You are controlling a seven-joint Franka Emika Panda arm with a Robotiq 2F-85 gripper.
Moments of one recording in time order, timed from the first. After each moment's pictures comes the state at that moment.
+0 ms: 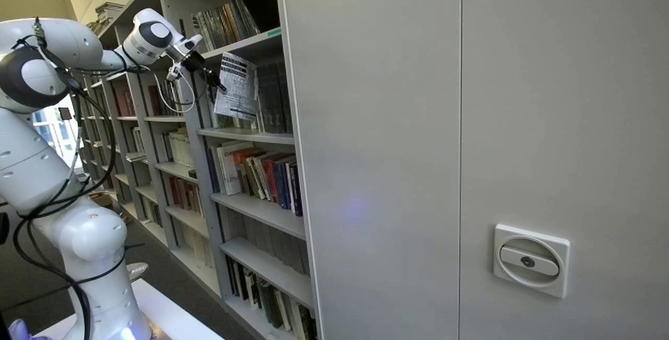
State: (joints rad) arm 0.05 -0.34 0.32 -1.73 -0.38 1.93 0.74
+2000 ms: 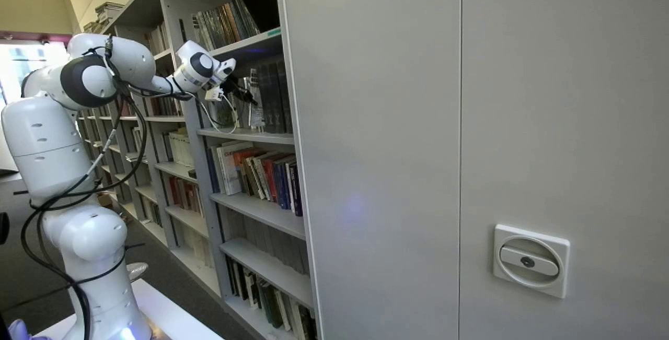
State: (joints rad) arm 0.05 -0.08 0.24 -1.74 -0.53 2.36 0.80
